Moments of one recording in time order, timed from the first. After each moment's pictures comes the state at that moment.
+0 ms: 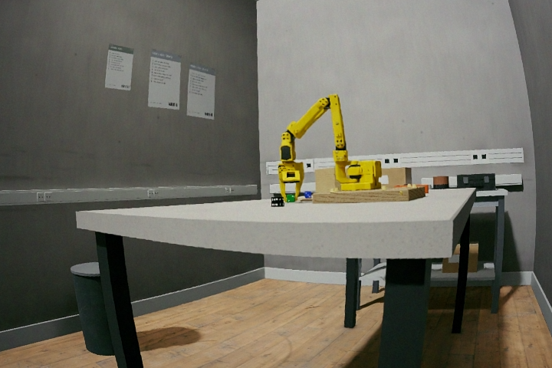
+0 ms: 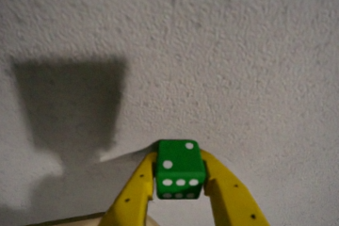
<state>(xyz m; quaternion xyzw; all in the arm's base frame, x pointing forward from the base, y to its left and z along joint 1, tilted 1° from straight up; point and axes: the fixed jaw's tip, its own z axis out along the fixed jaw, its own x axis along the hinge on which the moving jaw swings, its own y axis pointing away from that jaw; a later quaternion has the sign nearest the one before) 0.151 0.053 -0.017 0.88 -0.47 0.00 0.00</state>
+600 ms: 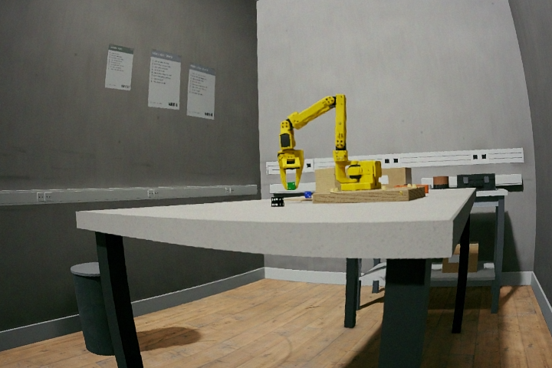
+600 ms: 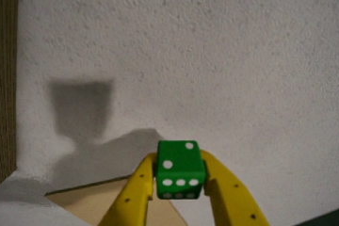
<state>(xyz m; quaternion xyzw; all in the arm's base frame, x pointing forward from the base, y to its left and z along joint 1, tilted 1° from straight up) 0.148 0.052 0.015 0.88 -0.47 -0.01 0.01</state>
